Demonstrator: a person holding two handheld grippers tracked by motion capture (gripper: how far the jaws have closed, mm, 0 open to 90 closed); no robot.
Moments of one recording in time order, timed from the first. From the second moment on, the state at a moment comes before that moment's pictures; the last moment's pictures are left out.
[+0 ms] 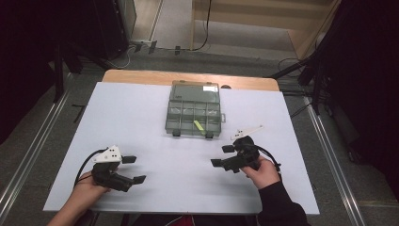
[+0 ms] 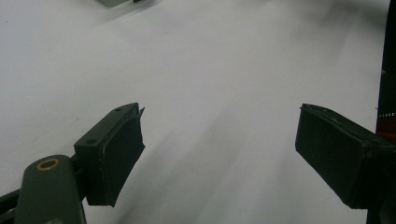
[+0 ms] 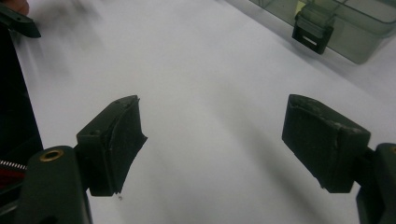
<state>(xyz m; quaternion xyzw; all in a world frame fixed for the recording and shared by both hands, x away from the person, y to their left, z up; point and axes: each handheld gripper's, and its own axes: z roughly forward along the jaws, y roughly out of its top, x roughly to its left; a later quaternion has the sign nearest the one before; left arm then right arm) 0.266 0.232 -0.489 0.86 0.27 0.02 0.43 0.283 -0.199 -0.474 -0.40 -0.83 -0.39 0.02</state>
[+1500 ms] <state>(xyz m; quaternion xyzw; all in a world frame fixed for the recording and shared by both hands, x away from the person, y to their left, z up) 0.266 0.233 -0.489 0.86 0.27 0.03 0.43 0.236 -0.259 -0.505 -0.41 -0.82 -0.39 -0.01</state>
